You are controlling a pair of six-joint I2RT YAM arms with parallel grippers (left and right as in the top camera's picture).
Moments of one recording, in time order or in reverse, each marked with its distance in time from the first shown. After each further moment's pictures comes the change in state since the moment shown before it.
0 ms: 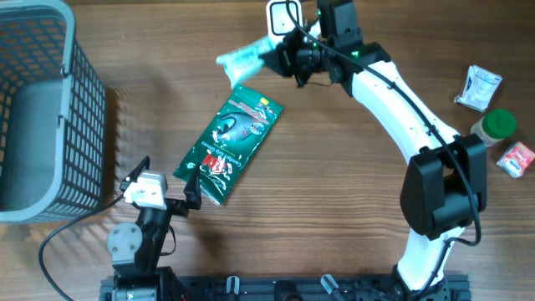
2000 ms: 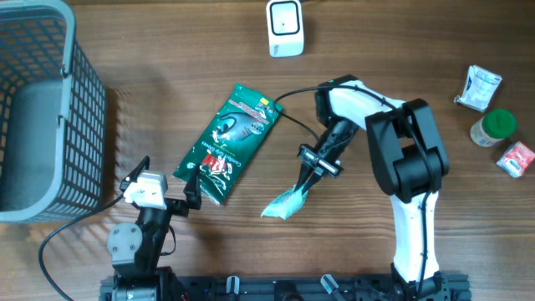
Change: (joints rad) left arm 0.000 0.000 0.000 0.000 0.000 0.000; right arm -0.014 0.306 -0.145 -1.294 -0.171 -0.705
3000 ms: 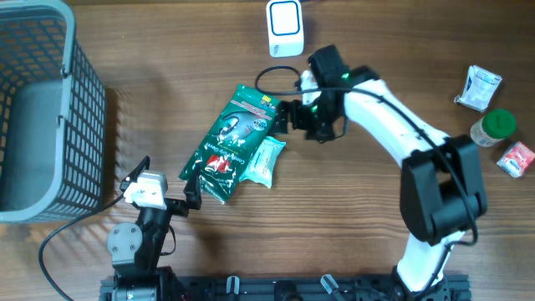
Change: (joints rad) left arm 0.000 0.000 0.000 0.000 0.000 0.000; right arm 0.058 -0.319 -0.085 0.822 0.284 -0.305
